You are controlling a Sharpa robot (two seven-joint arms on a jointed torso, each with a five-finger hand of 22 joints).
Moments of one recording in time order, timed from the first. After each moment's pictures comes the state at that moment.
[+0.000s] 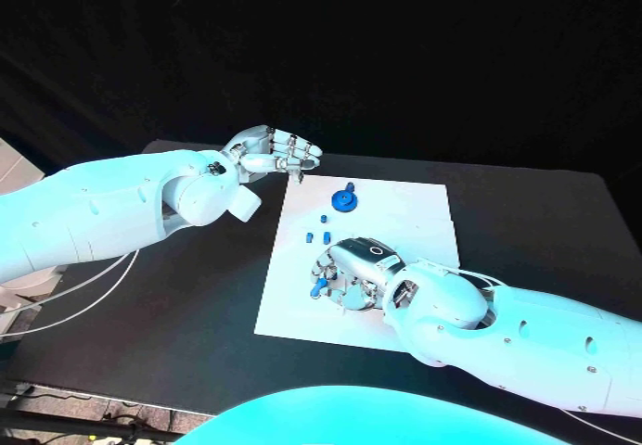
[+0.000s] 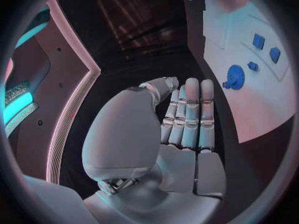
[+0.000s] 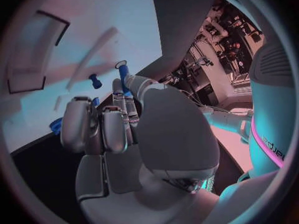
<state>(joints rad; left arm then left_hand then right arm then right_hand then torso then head) 1.21 -0.94 -0.01 1.43 -0.26 -0.05 0.24 1.48 -0.21 0.54 0.04 0.31 0.87 0.20 0.20 0.38 0.97 0.13 0.37 0.23 1.05 0.05 0.99 0.48 0.17 0.87 0.14 0.88 0.89 1.10 -0.55 -0.19 1.69 -1.61 -0.38 -0.25 1.48 -0.18 0.55 0.17 0.13 1.08 0.12 0.22 0.38 1.25 0.06 0.13 0.09 1.46 -0.02 1.38 1.13 0.08 1.47 0.08 1.19 1.31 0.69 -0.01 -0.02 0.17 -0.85</state>
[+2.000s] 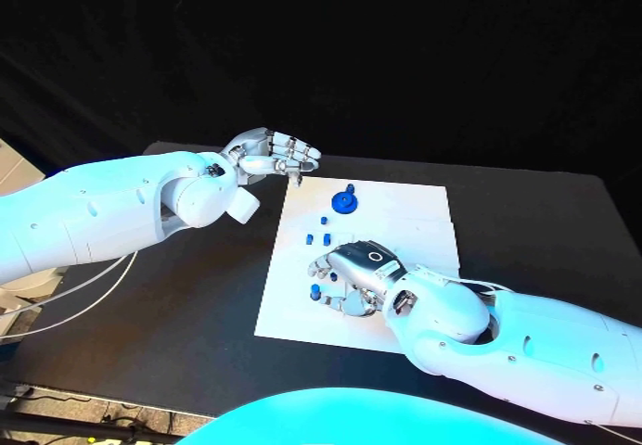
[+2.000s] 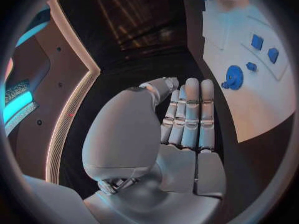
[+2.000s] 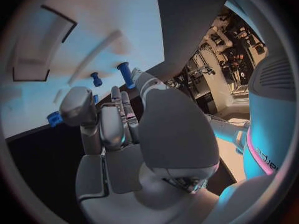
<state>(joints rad) 1.21 -0.94 -0.01 1.43 -0.26 -0.04 0.23 1.47 -0.21 0.55 0.04 0.31 0.87 0.20 0.20 0.38 0.97 0.13 0.37 0.22 1.05 0.05 0.99 0.48 0.17 0.87 0.14 0.88 0.89 1.10 -0.56 -0.20 1.73 -1.73 -0.38 -0.30 1.44 -0.23 0.30 0.19 0.13 0.89 0.12 0.09 0.40 0.98 0.10 0.16 0.07 1.45 0.01 1.32 1.00 0.10 1.42 0.11 0.93 1.31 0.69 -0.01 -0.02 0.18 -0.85</state>
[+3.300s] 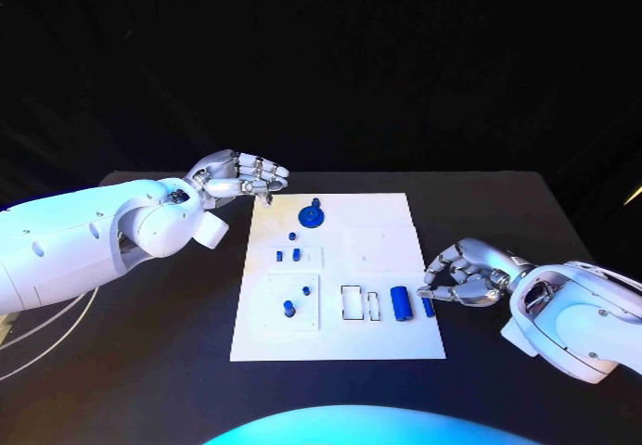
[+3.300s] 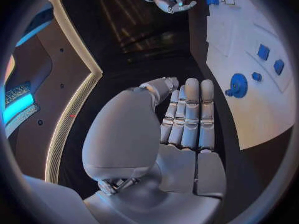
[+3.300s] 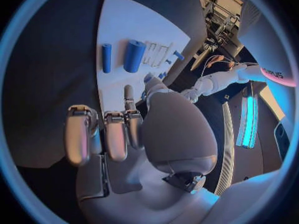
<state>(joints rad) 1.21 -0.96 -0.01 1.46 -0.26 -0.04 0.24 1.47 -0.21 0.54 0.04 0.31 0.87 0.20 0.20 0.38 0.97 0.13 0.37 0.22 1.05 0.05 0.99 0.48 0.17 0.87 0.14 0.88 0.89 1.19 -1.14 -0.20 1.93 -1.22 -0.38 -0.36 1.32 -0.15 0.10 0.29 0.15 0.99 0.10 0.29 0.46 1.46 0.02 1.49 1.31 1.47 -0.04 1.52 1.31 0.05 1.47 0.06 1.41 1.31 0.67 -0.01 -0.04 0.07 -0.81</state>
